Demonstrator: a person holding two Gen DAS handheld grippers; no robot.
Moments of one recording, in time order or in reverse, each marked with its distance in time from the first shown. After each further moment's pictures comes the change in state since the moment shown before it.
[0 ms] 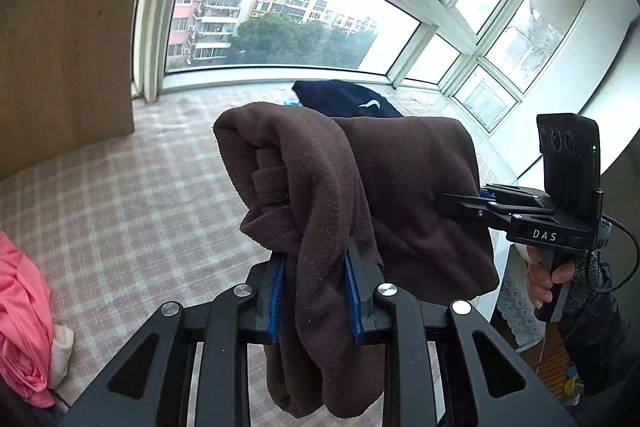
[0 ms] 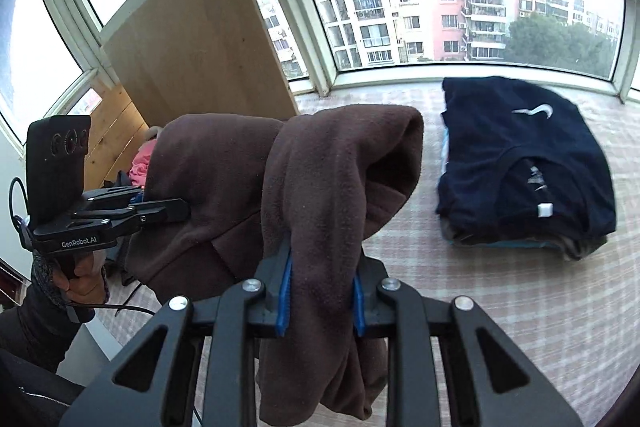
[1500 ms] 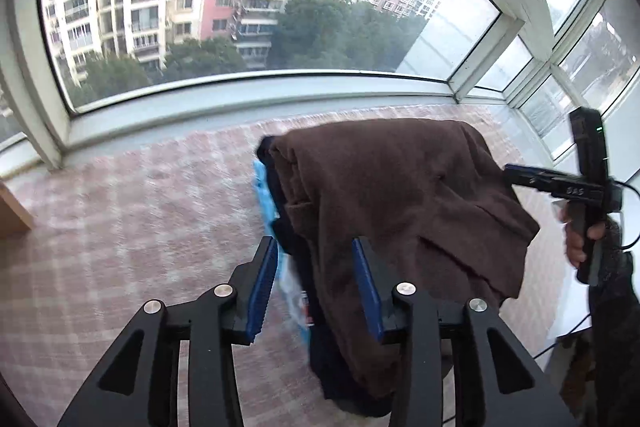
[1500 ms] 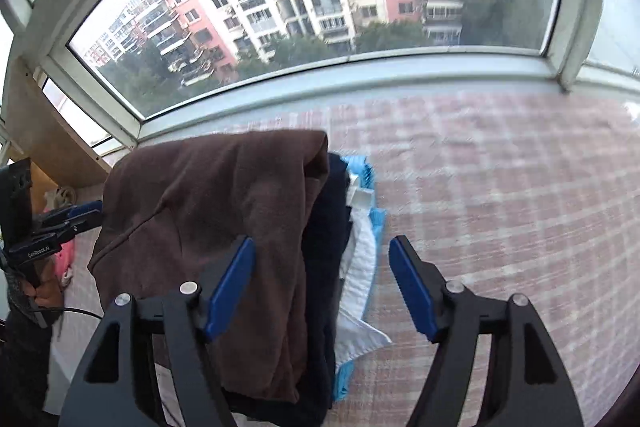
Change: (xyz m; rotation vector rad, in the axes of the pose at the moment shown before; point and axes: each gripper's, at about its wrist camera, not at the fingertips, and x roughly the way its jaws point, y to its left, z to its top) left arm 0.221 -0.042 0.150 -0.065 0.086 0.177; right arm 0.040 -0.340 0.125 0.067 0.067 -0.147
